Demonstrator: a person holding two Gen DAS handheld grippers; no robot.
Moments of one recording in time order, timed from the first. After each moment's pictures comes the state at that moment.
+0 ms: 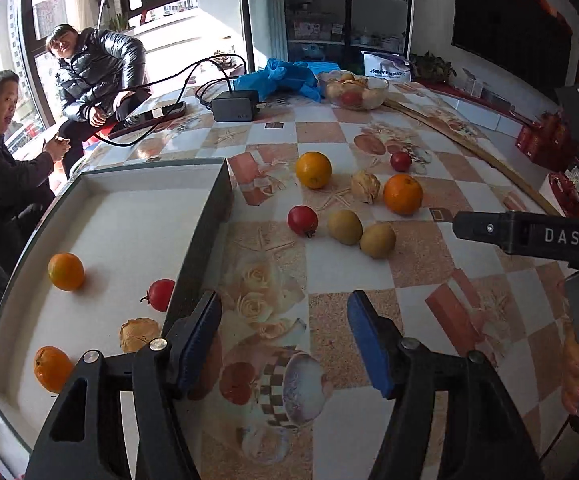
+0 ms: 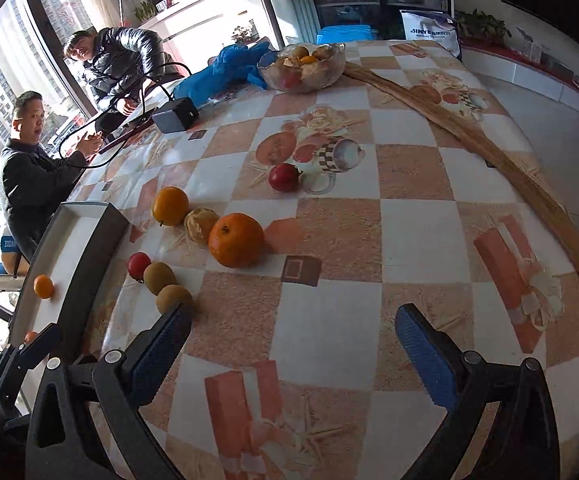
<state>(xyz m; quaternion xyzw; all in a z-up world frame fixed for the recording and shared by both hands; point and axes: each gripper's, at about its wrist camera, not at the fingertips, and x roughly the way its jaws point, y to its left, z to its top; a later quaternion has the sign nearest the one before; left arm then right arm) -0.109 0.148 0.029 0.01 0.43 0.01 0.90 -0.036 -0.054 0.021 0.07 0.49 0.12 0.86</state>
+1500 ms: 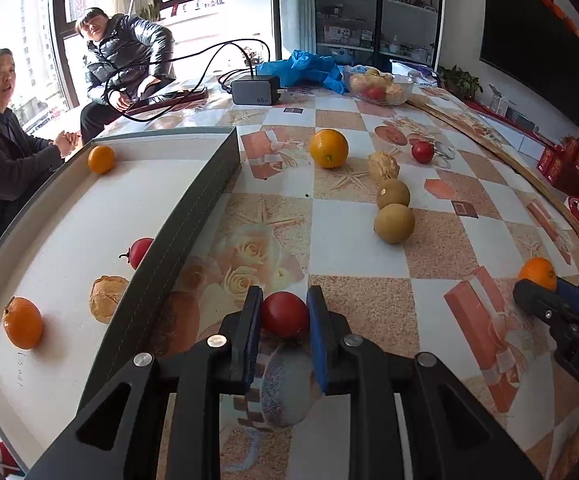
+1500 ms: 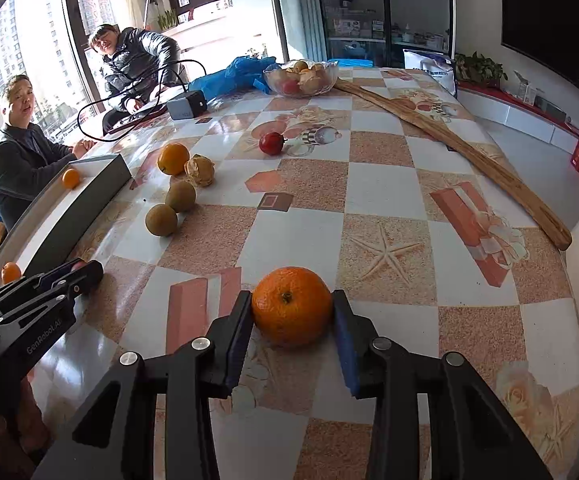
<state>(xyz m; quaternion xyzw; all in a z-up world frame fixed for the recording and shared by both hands) -0.125 0.142 0.004 -0.01 0.41 0.05 0.91 -0.110 -0.059 0.010 0.01 0.42 0.12 0.90</state>
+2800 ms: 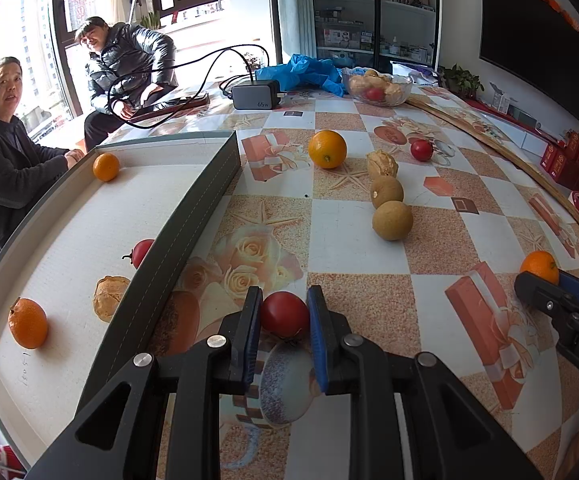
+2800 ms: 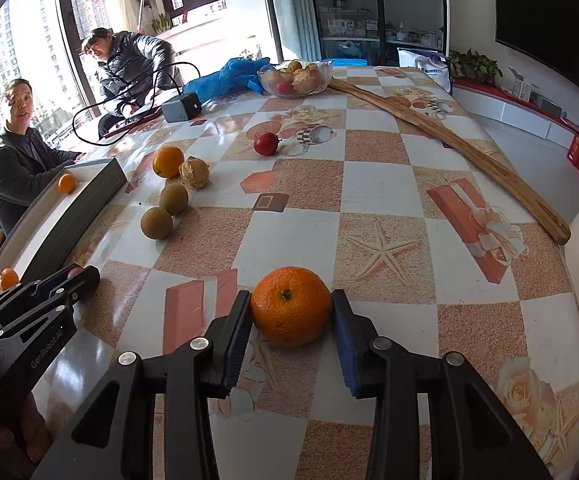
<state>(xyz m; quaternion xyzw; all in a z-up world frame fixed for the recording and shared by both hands) -0.127 0.140 0.002 0.00 0.41 0.06 0.91 -0.109 -0.060 0.008 0.02 0.42 0.12 0.90</state>
